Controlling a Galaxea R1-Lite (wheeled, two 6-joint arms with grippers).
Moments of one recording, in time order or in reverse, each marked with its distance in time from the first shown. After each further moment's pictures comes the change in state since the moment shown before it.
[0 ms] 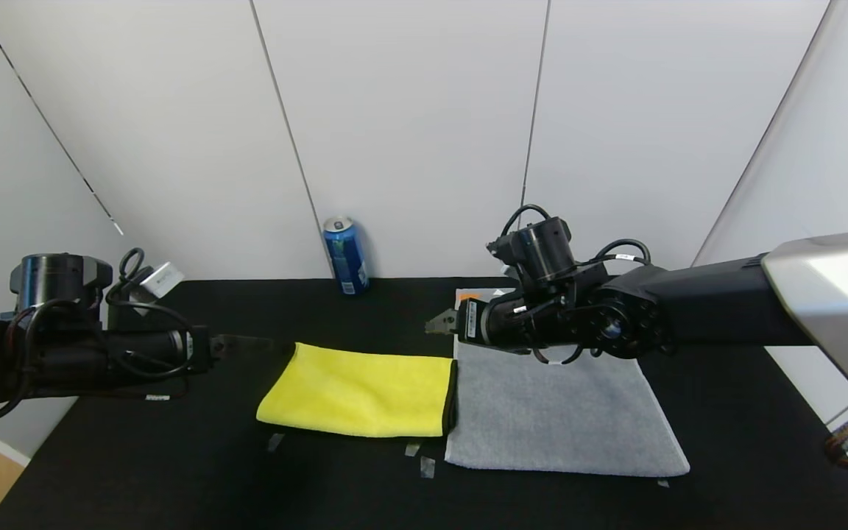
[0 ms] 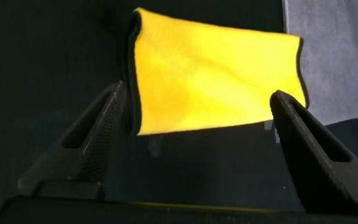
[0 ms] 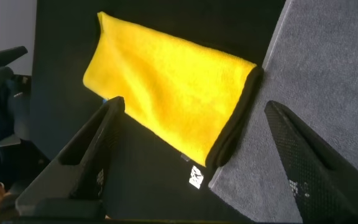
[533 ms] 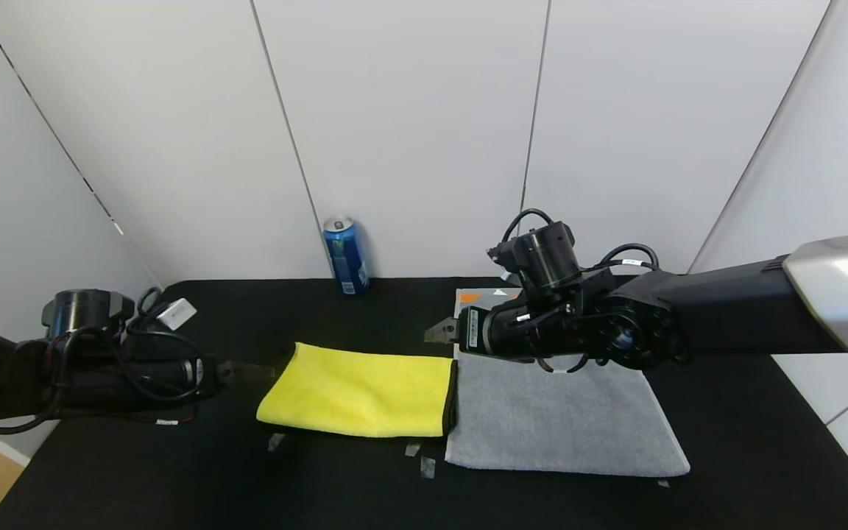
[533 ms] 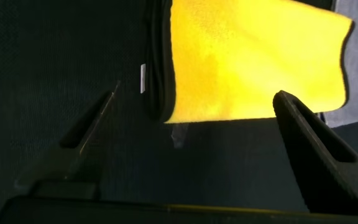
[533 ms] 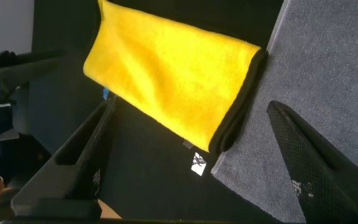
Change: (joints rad) left arm 0.027 0.156 0.000 -0.012 -0.006 0.002; right arm 0.016 -0.036 0.061 -0.015 -0.011 0.005
